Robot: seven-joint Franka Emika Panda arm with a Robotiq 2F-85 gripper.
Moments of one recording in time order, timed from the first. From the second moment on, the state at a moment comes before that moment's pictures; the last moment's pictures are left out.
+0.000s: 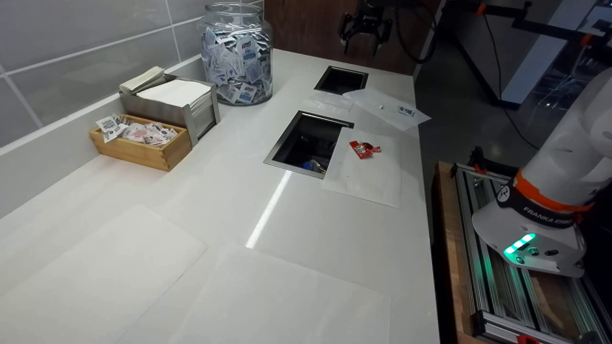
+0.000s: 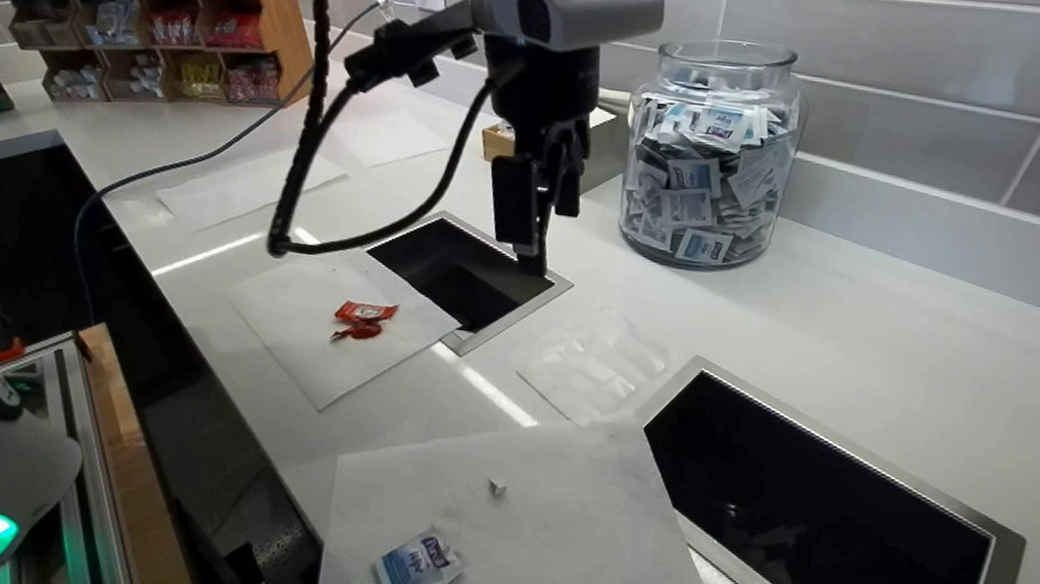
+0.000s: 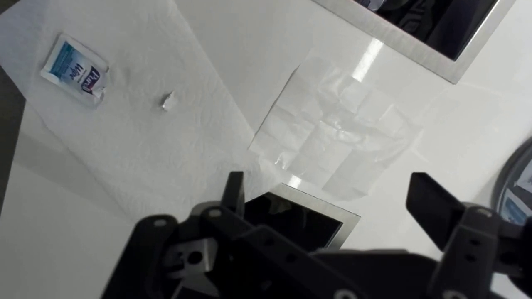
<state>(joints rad) -0.37 0.03 -0.22 -2.10 0.03 2.20 0.44</state>
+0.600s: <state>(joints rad) -0.33 0.29 -0.22 -1.96 0.10 2.20 0.40</state>
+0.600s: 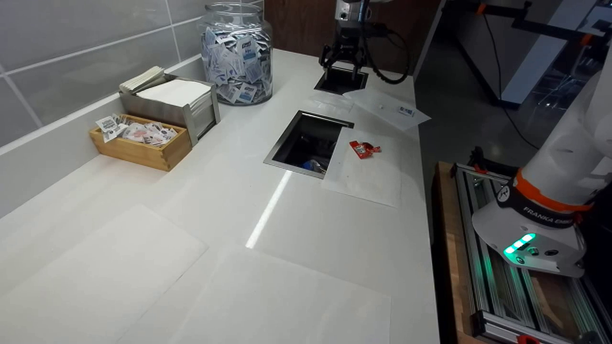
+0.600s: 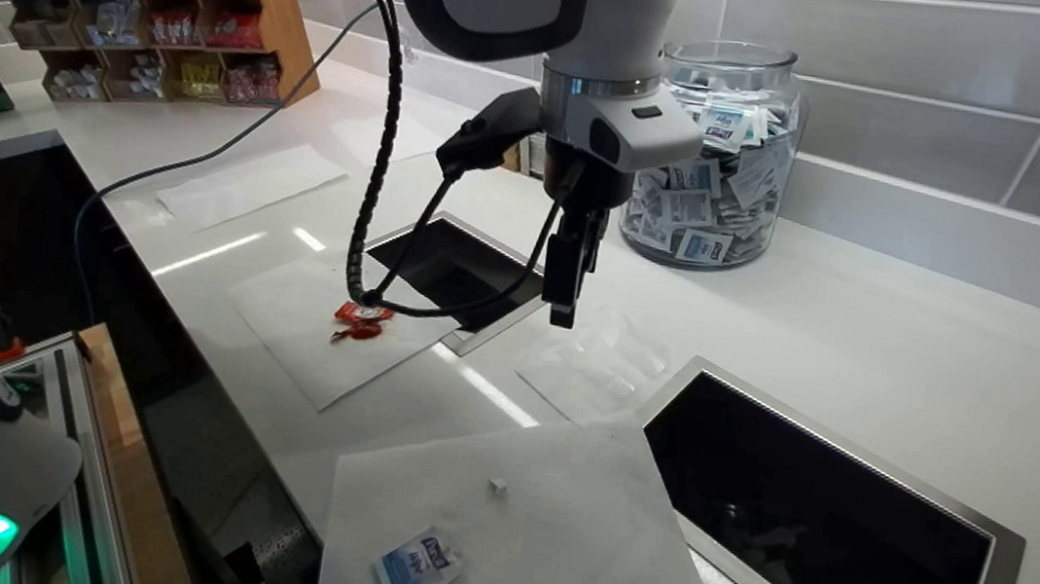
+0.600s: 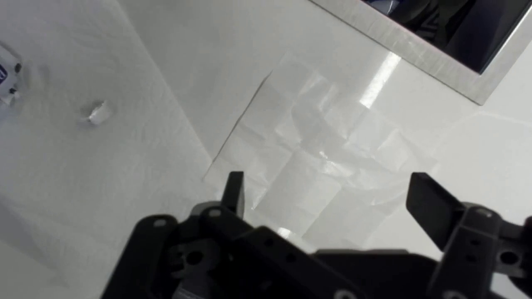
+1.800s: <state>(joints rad) -0.31 0.45 -0.22 -1.94 0.17 2.38 0.34</state>
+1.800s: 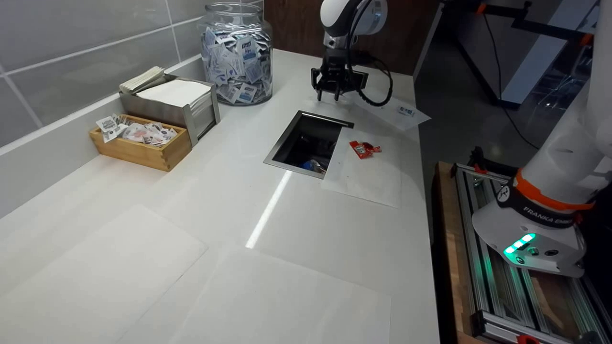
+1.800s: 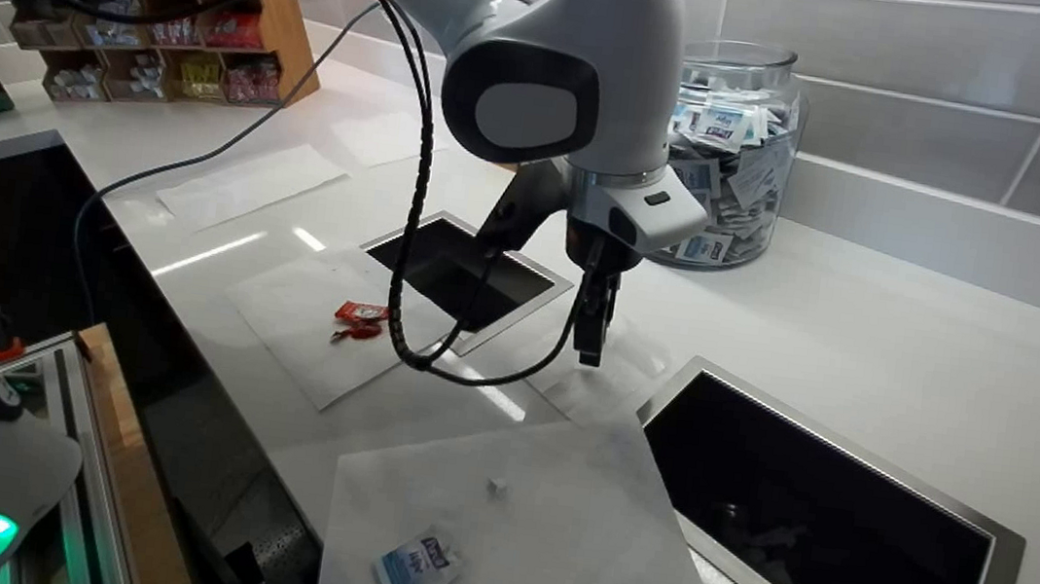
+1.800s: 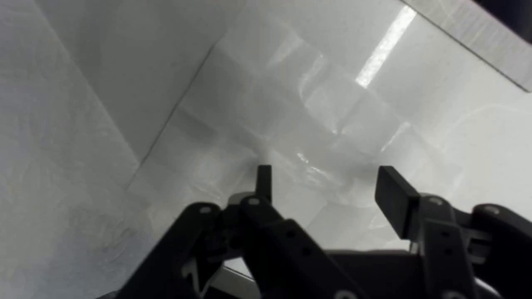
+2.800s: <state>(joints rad) -0.30 0.50 -0.19 -1.87 0.17 2.38 0.29</state>
